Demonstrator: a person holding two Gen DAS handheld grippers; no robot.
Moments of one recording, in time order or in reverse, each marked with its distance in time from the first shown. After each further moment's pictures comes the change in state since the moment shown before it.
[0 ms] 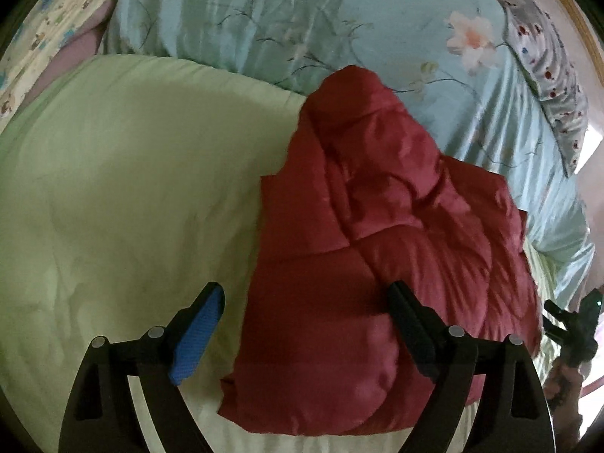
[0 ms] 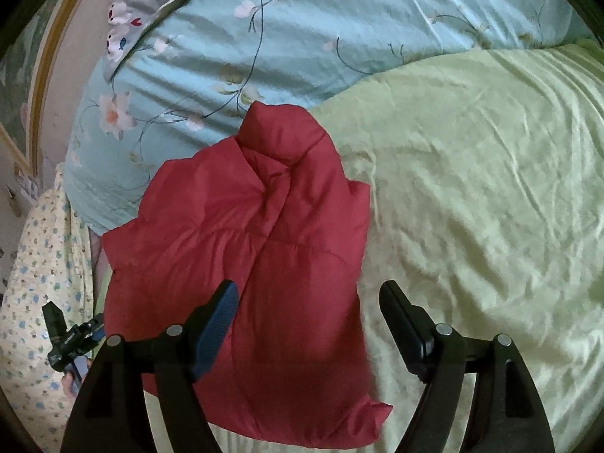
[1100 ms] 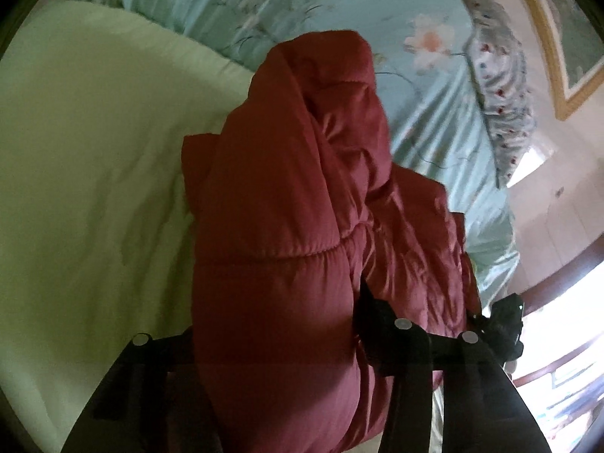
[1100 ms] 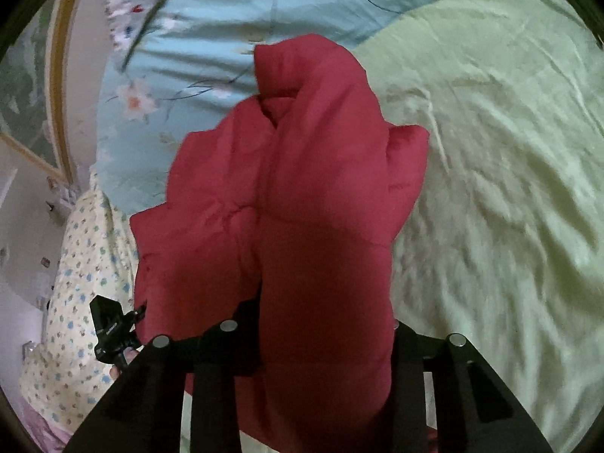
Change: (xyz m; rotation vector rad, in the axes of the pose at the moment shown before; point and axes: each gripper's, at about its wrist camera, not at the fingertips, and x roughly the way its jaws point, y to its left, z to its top) left arm 0.014 0.031 -0.012 -0.075 0.054 -0.364; right arm 0.023 0.013 -0.020 0.091 0.129 0.218
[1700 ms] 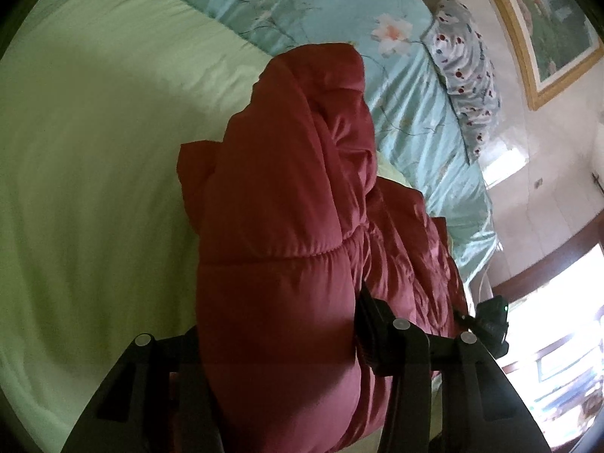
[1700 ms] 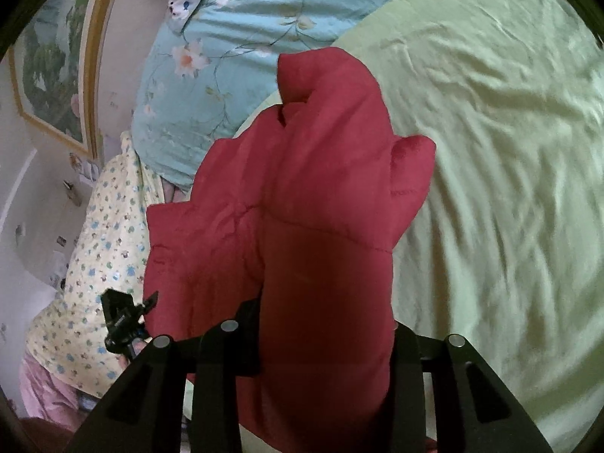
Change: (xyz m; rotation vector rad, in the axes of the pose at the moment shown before) left arm -0.128 0.026 -0.134 -0.039 -0.003 -0.045; right arm -0.066 0.007 -0.118 0.000 0.032 0.061
